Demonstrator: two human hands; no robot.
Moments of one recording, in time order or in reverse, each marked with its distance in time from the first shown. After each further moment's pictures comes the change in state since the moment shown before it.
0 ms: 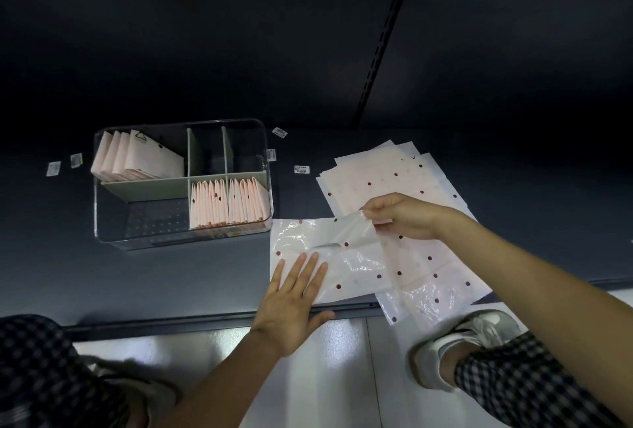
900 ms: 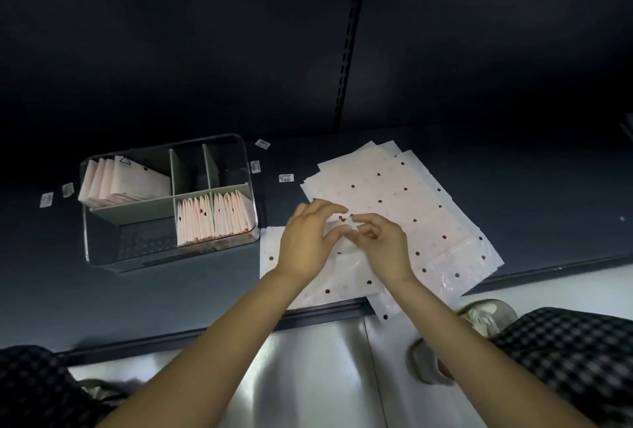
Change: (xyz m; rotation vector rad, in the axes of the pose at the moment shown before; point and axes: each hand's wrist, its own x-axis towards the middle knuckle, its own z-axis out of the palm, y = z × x) left_hand 0.077 0.028 -0.109 -0.639 0.404 -0.082; right_hand -0.025 0.045 0.076 -0.014 0.818 -0.389
